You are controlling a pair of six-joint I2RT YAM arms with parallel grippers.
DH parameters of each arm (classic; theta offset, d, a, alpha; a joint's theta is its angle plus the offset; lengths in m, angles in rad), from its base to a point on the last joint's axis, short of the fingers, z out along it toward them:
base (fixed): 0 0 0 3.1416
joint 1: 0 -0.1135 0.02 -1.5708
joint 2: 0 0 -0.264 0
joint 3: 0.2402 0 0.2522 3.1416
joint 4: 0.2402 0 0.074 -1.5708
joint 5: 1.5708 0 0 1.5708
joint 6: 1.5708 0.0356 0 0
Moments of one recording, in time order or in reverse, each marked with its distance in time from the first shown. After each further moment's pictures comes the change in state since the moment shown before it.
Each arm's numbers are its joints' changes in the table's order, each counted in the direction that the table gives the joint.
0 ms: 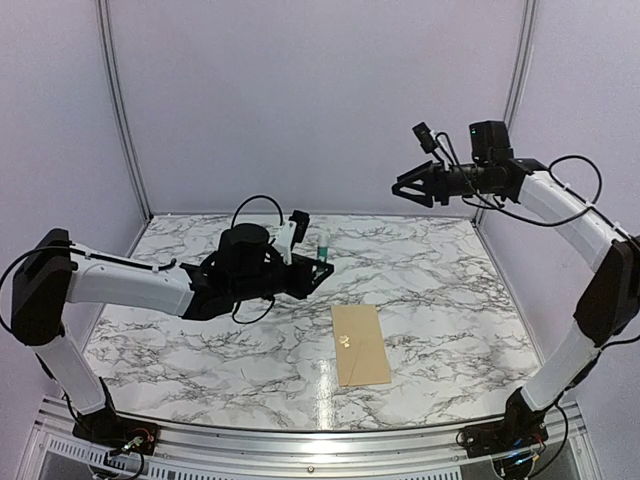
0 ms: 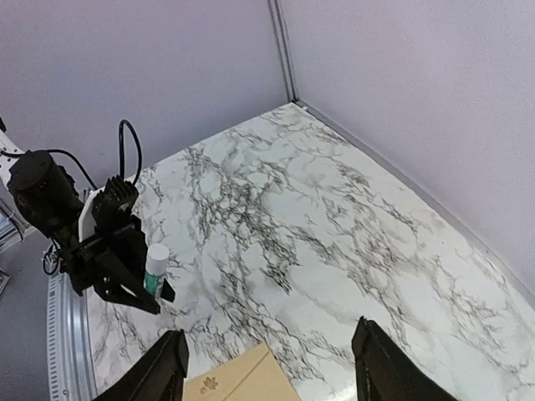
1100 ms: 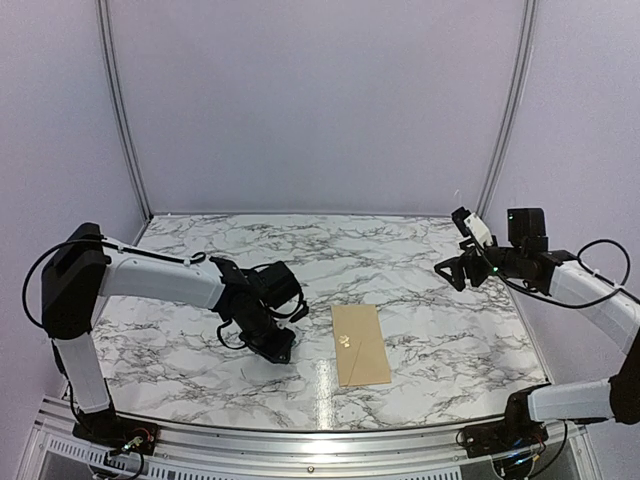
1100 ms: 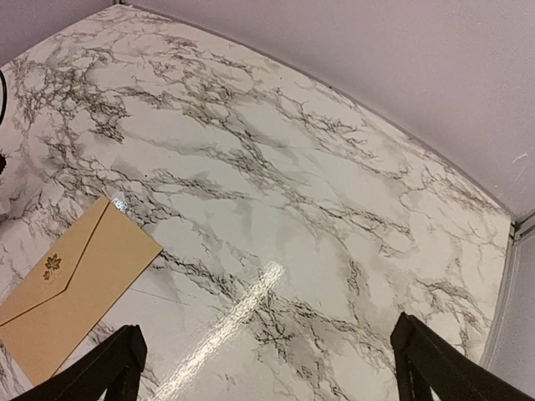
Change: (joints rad) left arm 0.012 -0.154 0.178 1.073 0.104 0.082; right arm 0.181 0.490 -0.803 -0.246 0.488 -0.162
